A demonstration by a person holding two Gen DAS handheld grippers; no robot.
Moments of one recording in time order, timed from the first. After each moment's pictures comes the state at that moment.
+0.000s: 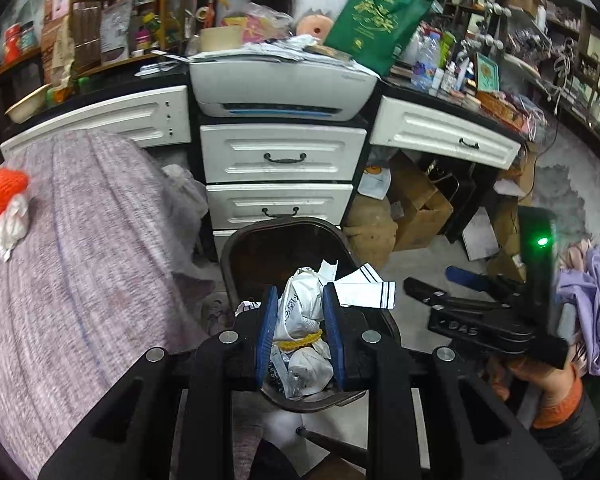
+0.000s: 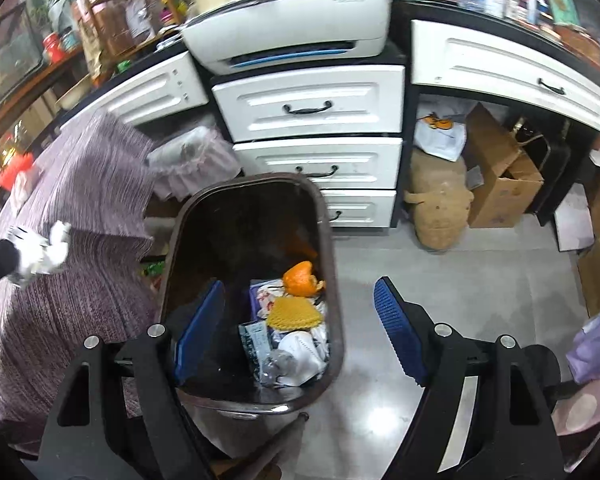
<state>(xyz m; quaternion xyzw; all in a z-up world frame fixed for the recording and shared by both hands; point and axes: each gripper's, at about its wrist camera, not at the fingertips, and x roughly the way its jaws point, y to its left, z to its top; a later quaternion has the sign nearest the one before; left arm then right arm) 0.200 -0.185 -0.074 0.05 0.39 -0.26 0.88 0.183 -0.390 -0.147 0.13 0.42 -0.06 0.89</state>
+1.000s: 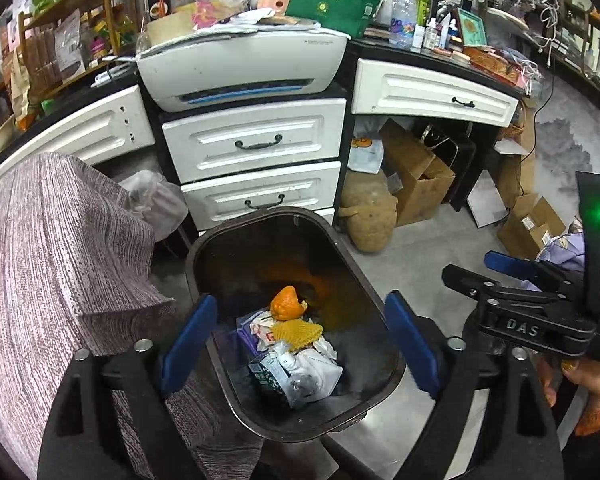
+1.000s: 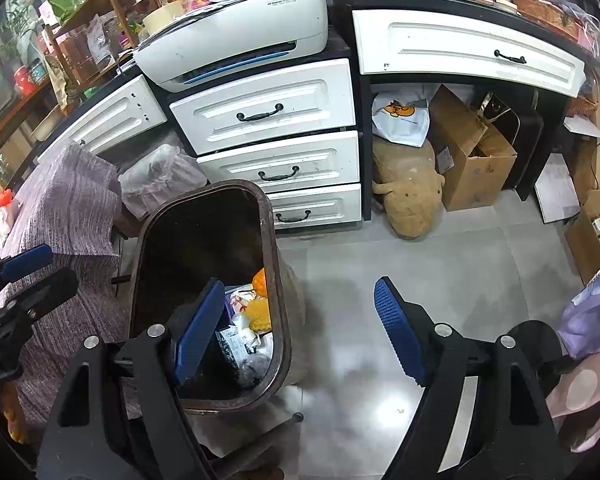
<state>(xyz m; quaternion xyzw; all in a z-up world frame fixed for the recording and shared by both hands) 0.214 -0.240 -0.104 0.12 0.40 -0.28 0.87 0.168 -0.434 -0.156 0.17 0.42 -0.10 0.88</state>
